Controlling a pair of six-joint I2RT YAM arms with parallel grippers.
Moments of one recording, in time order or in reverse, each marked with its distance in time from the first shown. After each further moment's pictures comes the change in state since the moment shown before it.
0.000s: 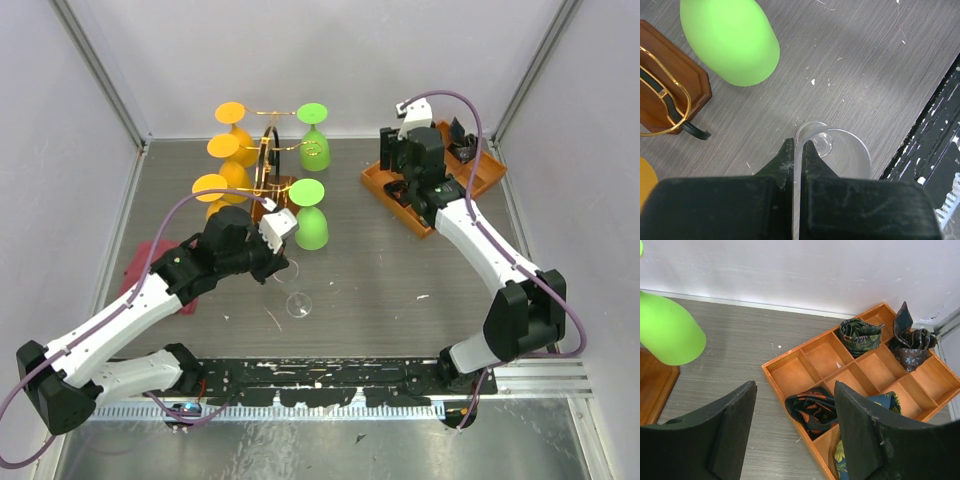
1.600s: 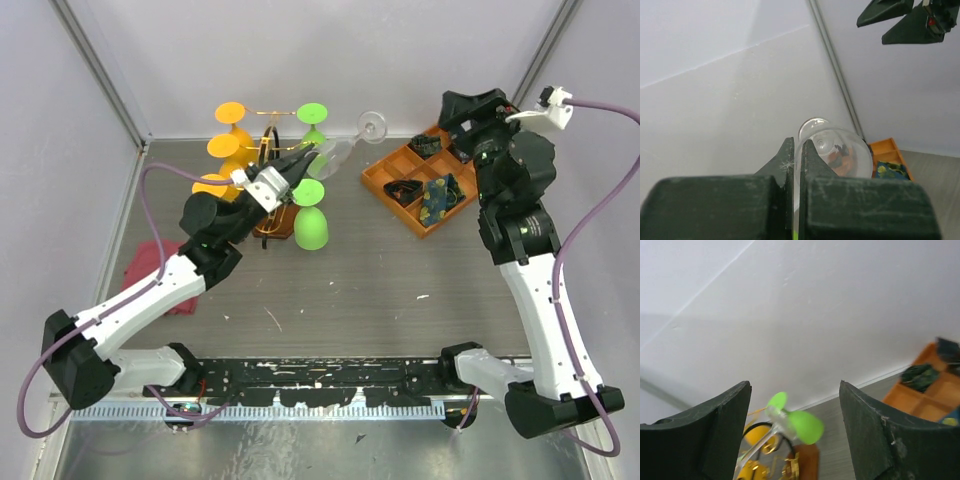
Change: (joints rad) left arm -0.001 0.163 0.058 1.201 -0.010 0.247; right arm -0.124 -0.410 0.158 -0.173 0.047 0.592
